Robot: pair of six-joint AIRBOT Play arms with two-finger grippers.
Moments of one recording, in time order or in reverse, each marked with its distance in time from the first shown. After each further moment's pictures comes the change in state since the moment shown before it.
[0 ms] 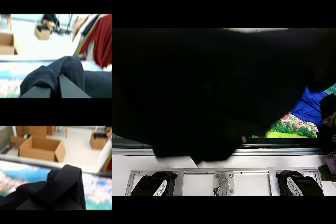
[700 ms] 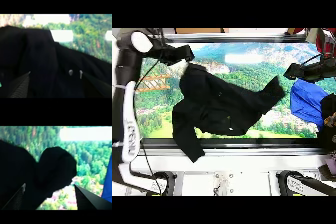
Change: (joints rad) left arm 0.010 -0.972 0.225 -0.001 -0.061 0.008; right arm -0.053 -0.465 -0.229 -0.082 0.064 0.113
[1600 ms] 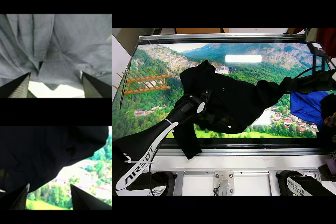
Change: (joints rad) left arm -0.425 0.167 -0.872 0.332 0.146 -0.145; right arm 0.123 0.174 -0.196 -0.014 0.053 -0.009
